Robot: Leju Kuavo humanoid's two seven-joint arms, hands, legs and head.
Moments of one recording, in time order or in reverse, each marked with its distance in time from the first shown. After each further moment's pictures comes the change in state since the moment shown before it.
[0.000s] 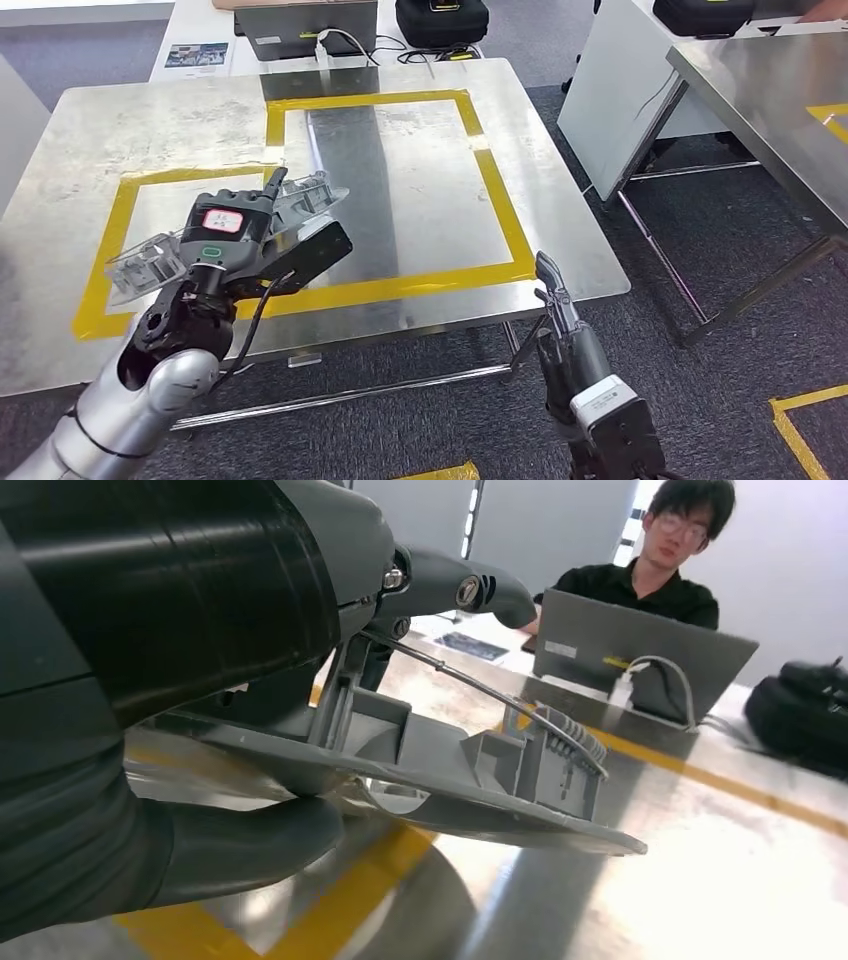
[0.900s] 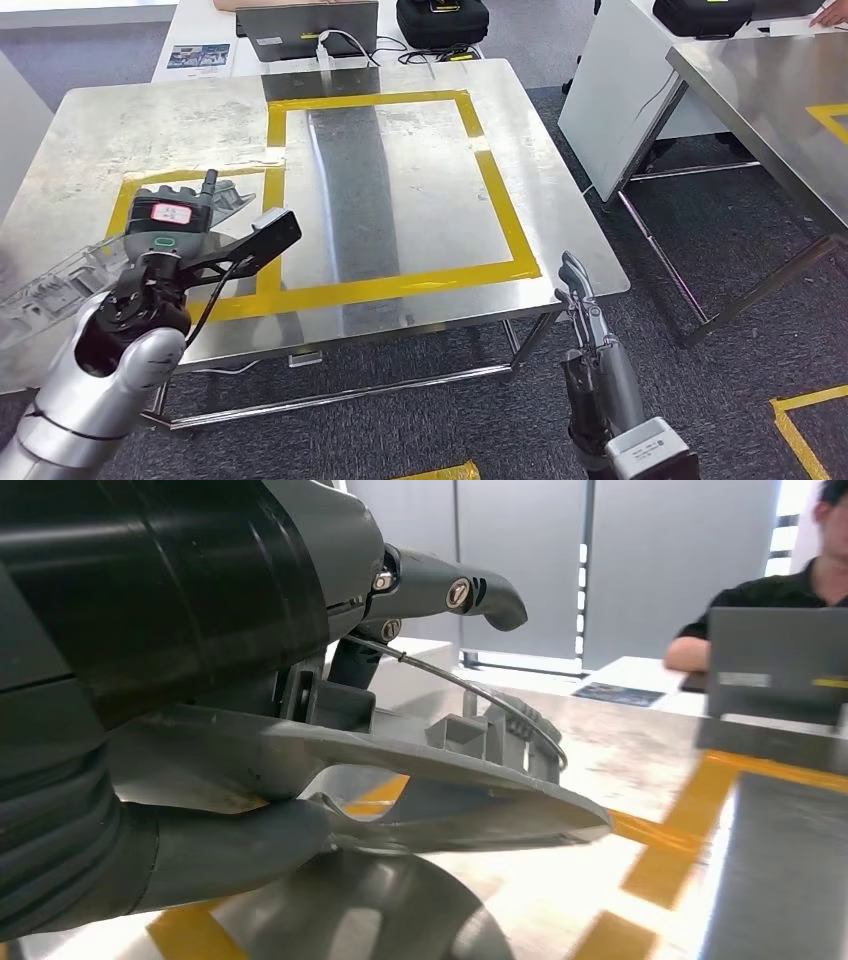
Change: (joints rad) left arm 0.016 0.033 0.136 0.068 -0.175 -0.143 0.000; right arm 0.064 0.000 0.000 -0.102 0.036 -0.030 -0.042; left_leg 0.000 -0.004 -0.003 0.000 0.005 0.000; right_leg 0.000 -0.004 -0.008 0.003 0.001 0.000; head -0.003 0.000
